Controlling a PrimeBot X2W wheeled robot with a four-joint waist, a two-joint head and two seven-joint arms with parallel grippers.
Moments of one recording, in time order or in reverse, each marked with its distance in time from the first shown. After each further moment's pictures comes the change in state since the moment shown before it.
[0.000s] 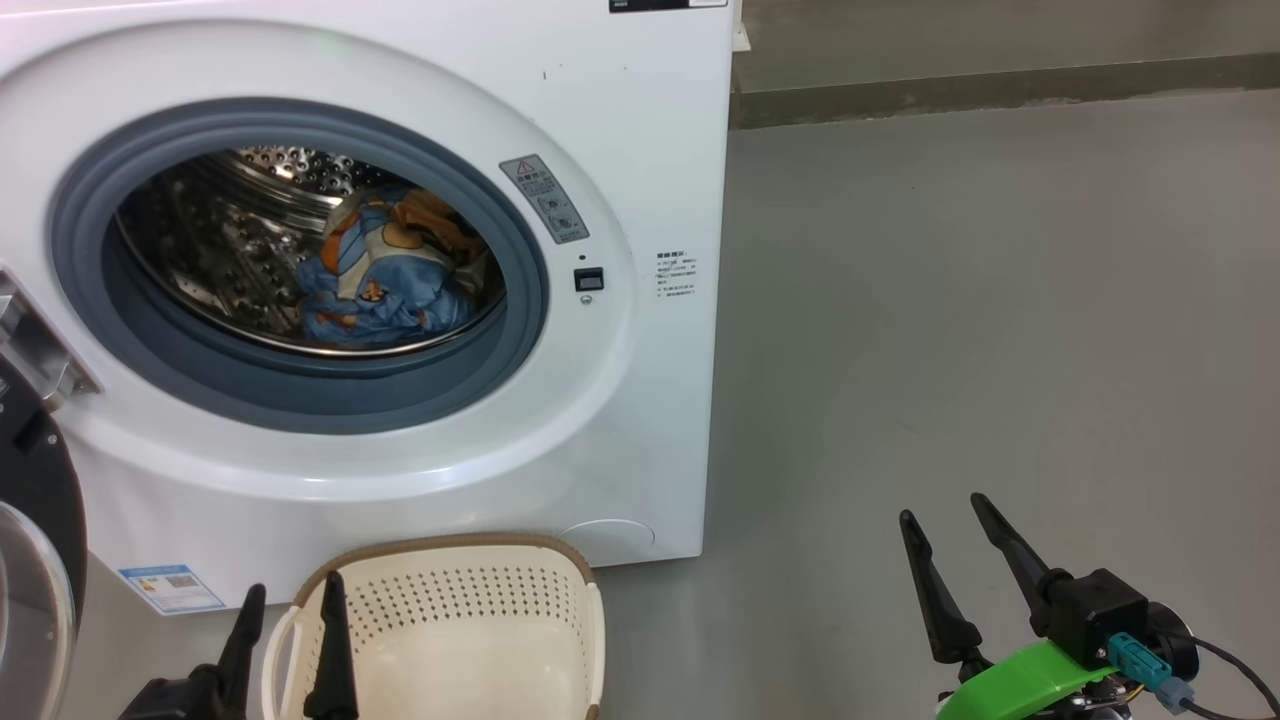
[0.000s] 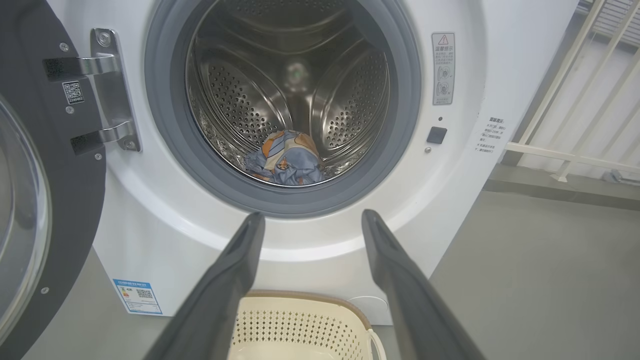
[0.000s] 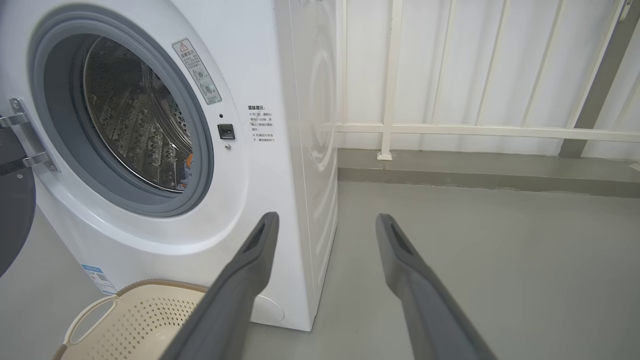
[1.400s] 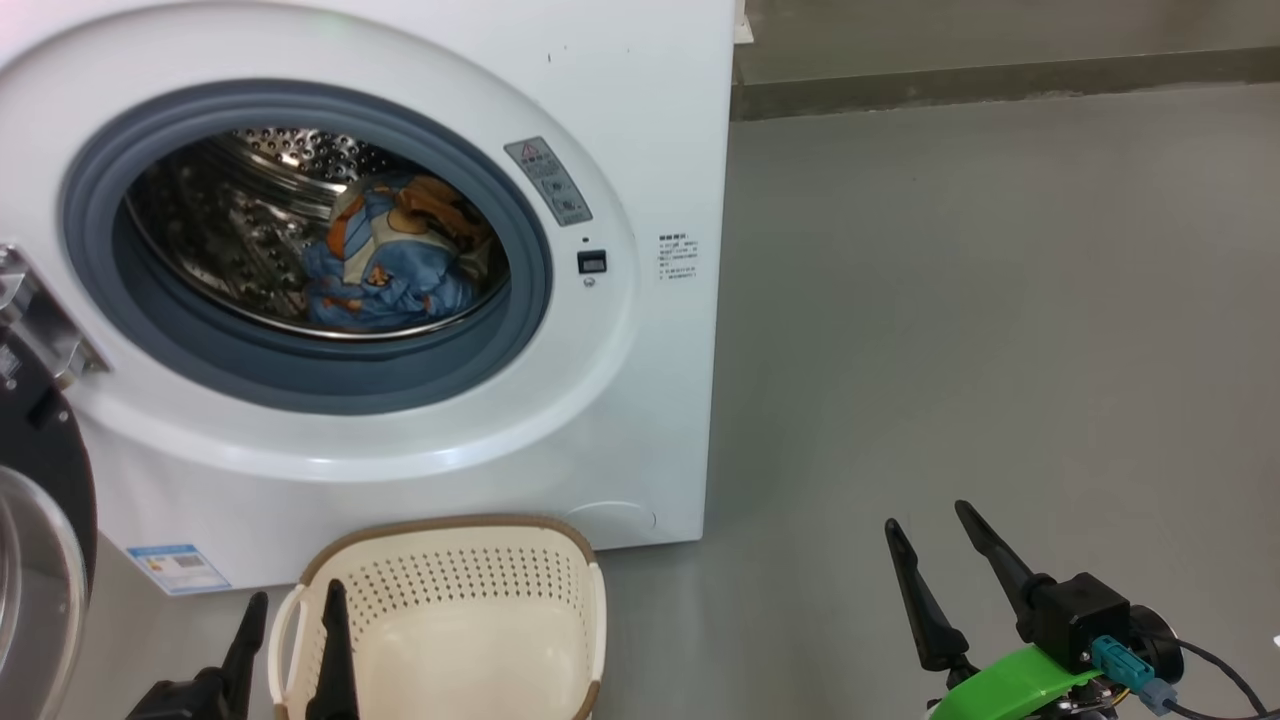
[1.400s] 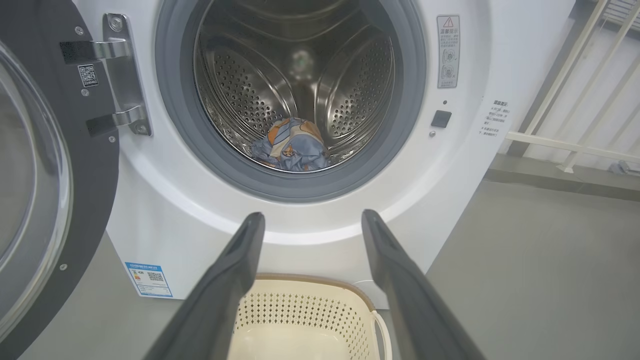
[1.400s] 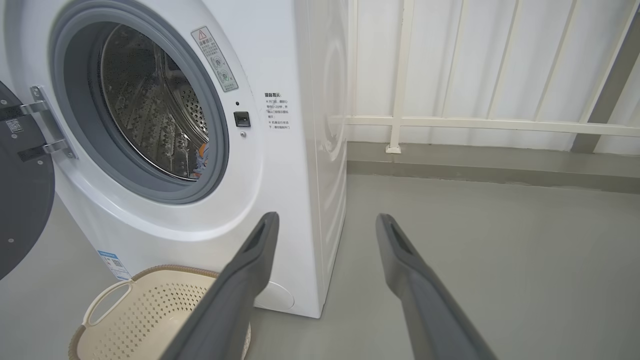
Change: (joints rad) left arm -0.005 -0.001 0.000 0.033 0.009 0.002 0.000; right arm -0.002 0.000 0.023 0.017 -0.002 0.000 0.000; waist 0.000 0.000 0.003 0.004
